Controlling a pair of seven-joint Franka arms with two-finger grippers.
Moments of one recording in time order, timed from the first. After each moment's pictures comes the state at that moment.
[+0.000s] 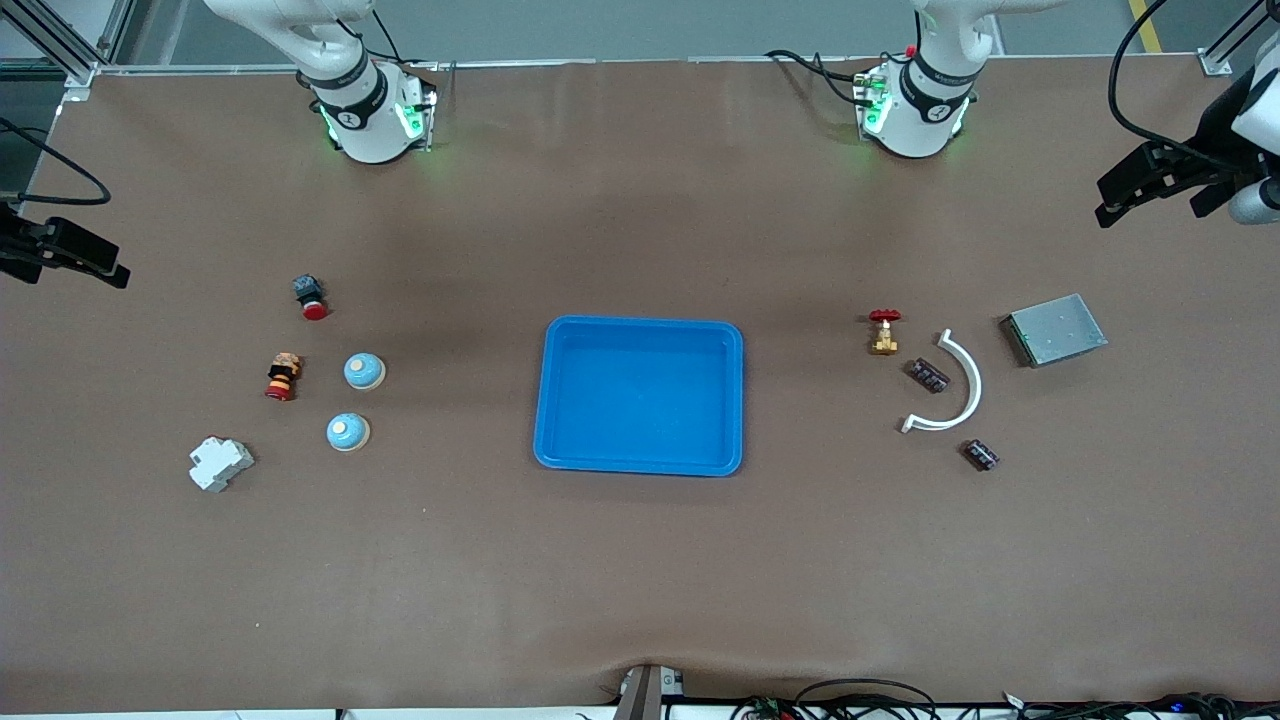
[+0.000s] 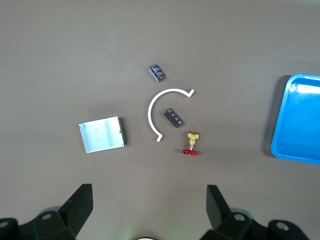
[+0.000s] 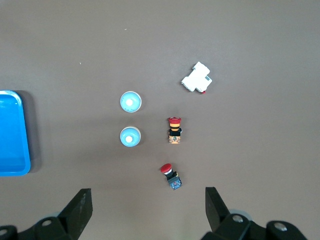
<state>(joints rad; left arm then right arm) 0.03 -0.12 -0.11 -1.61 0.02 1.51 -0.16 -0.02 0.03 -0.06 -1.51 0.00 1.52 -0.01</state>
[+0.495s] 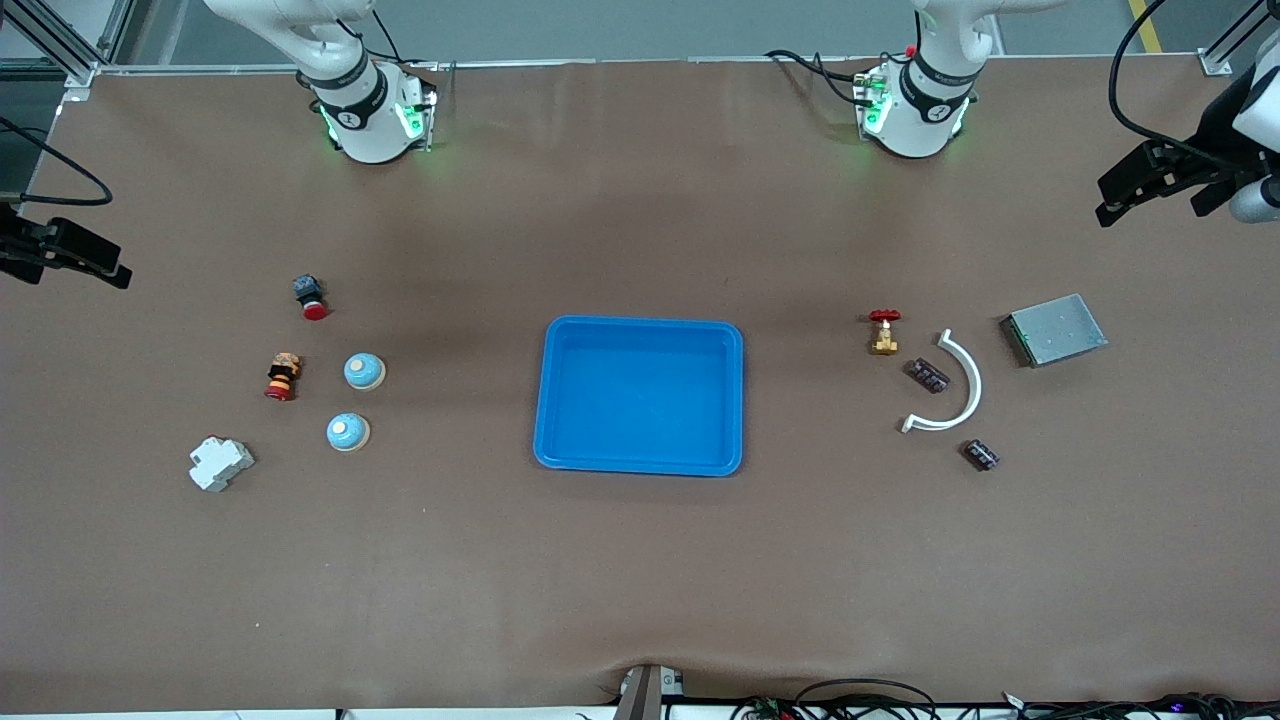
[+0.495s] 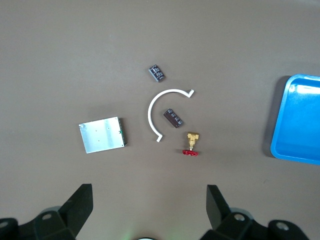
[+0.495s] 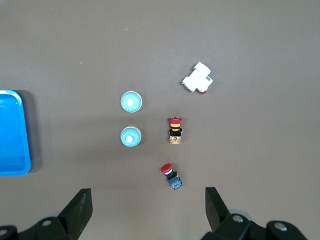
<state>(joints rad) 0.03 -0.12 -0.11 -1.61 0.02 1.51 -0.16 -0.02 0.03 -0.06 -1.52 0.00 1.52 -0.01</state>
